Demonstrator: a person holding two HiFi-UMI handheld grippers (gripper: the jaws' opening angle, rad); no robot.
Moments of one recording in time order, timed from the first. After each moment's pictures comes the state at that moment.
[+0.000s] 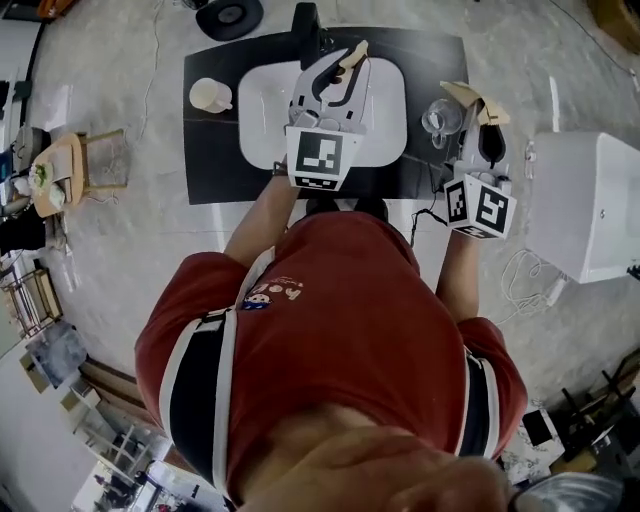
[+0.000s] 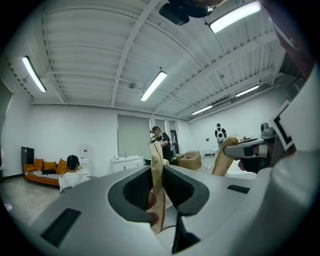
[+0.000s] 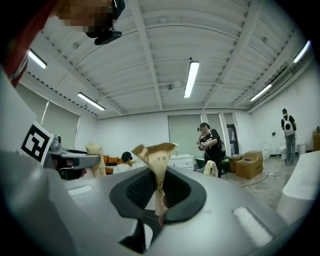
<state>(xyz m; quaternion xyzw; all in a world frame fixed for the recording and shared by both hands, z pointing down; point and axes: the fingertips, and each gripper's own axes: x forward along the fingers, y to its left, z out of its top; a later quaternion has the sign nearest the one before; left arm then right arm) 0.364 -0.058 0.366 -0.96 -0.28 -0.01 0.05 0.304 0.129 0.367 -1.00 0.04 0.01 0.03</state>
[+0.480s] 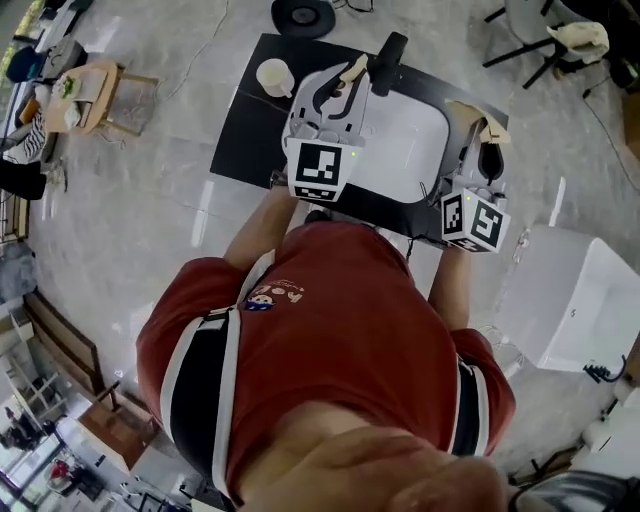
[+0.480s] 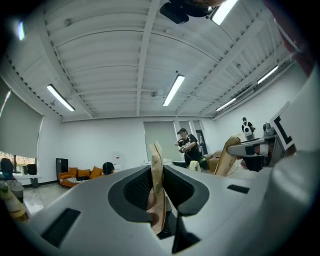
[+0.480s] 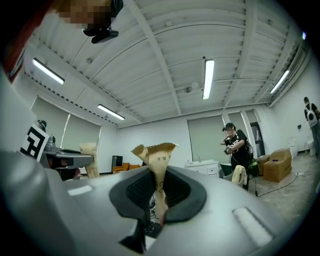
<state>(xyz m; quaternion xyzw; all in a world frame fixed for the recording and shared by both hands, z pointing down) 0.350 -0.191 0.328 -0.99 -0.12 0.03 0.06 0.354 0.023 0.332 -0.98 0.17 0.06 0.03</state>
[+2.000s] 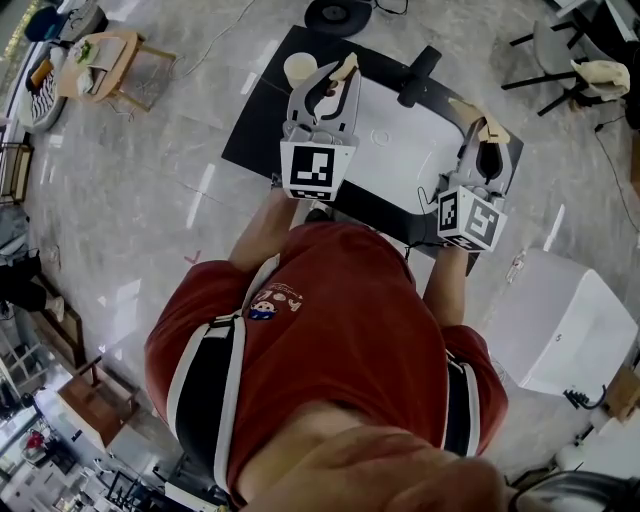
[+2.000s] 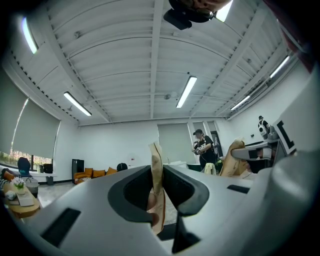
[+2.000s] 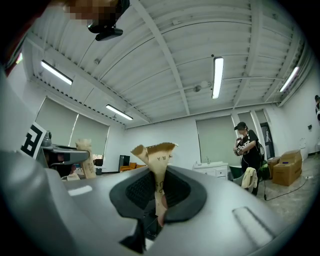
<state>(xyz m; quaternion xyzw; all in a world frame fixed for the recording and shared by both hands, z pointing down) 0.333 -0.263 0.321 -1.00 -0.03 0.04 0.04 0.367 -0.039 0.326 -0.98 0.21 0.06 0.02</state>
